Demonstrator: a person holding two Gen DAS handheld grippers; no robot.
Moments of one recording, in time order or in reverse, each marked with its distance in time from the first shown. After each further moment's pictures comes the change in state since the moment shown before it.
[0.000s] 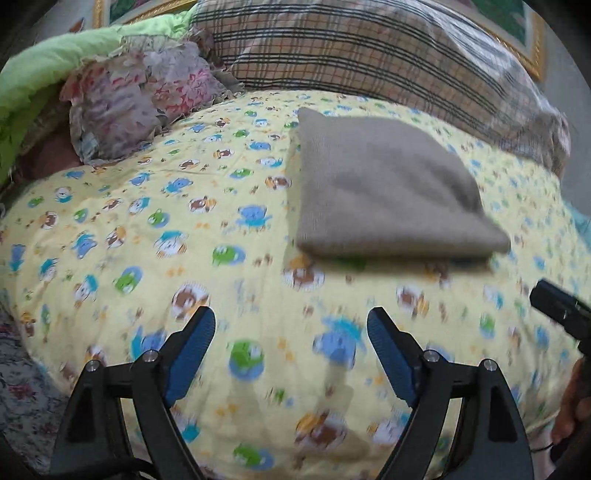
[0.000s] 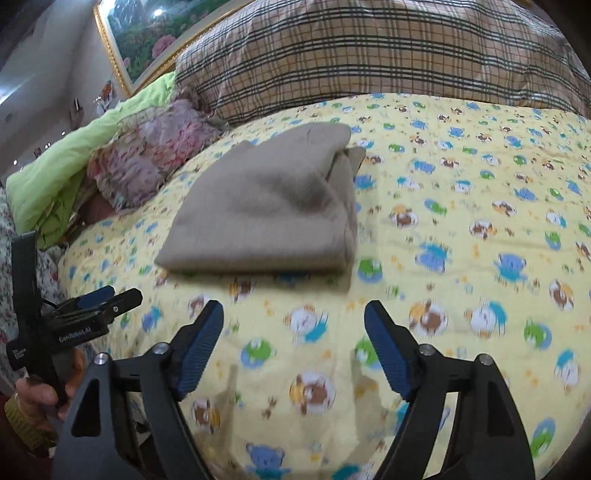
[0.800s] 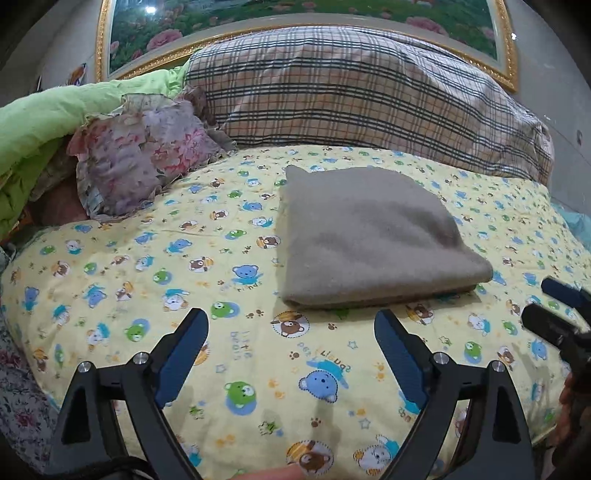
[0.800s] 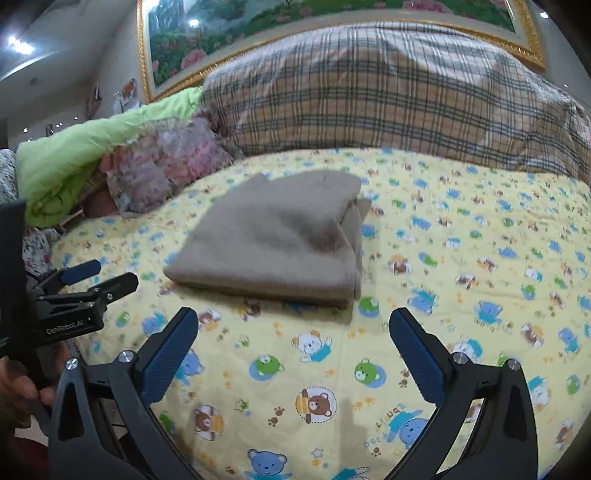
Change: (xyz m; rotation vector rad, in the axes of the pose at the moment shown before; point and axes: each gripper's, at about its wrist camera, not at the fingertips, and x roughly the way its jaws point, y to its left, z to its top) left arm -0.016 -0.012 0.010 0.038 -0.223 0.004; right arm -0.019 0.028 -0.005 -0.140 -0.168 -0.072
